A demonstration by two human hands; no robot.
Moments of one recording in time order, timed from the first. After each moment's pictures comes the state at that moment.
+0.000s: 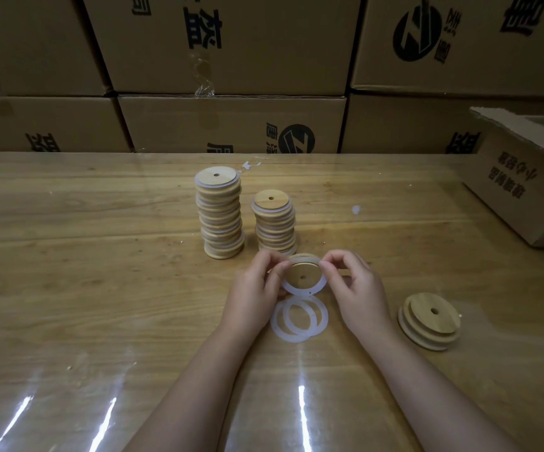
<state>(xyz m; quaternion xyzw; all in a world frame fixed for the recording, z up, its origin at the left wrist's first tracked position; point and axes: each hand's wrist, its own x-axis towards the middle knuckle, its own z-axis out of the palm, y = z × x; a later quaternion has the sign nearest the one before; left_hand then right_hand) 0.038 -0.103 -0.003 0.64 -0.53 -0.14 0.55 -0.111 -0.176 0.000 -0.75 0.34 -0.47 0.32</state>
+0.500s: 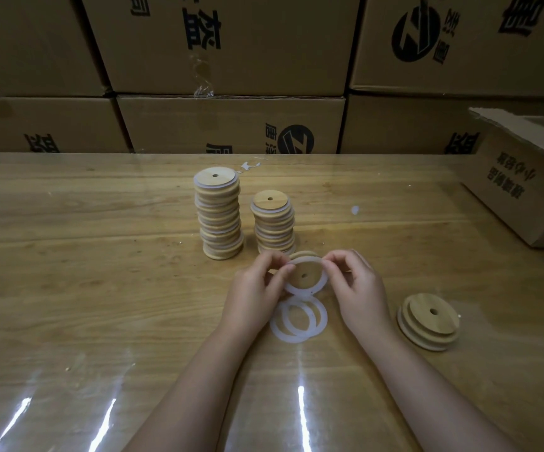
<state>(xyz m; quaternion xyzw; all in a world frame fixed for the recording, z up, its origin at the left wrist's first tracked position) 0.038 -0.104 -0.003 0.64 -0.53 -0.15 0.54 -0.110 -0.177 0.000 -0.75 0.34 -0.48 0.30</state>
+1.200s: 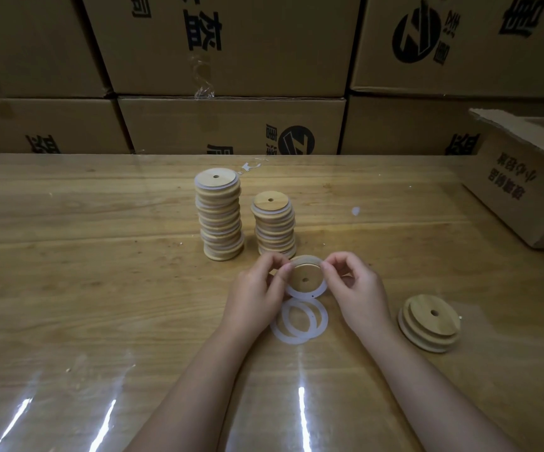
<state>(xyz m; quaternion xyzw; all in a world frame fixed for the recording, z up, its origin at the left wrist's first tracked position) 0.037 -0.101 0.000 0.65 -0.55 -0.12 0.52 -0.110 -0.176 0.001 -0.71 0.36 -0.47 0.39</state>
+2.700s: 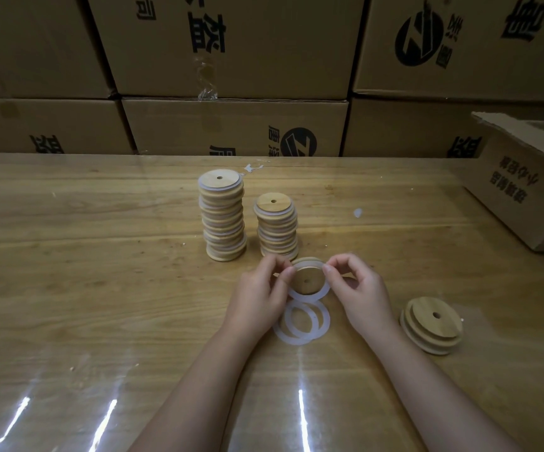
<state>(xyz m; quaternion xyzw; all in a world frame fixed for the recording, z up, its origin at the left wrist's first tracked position) 0.038 -0.099 -0.001 0.64 -0.56 -0.10 0.51 -0.113 -0.180 0.000 -0.72 0.33 -0.46 0.40</state>
